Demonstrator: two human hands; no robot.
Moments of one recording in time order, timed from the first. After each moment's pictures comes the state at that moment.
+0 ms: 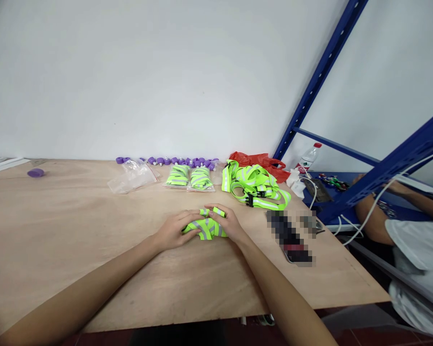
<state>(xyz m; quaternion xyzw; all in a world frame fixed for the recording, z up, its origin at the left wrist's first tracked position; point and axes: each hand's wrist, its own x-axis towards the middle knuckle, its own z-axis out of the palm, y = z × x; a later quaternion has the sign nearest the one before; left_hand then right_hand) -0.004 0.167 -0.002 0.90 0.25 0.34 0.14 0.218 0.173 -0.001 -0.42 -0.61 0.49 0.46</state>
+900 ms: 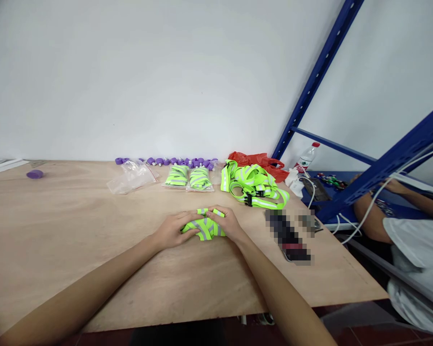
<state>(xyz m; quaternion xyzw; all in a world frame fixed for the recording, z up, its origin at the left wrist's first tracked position) -0.006 0.170 -0.008 0.90 0.27 0.32 0.15 0.220 0.178 -0.007 -0.43 -0.63 0.46 0.45</state>
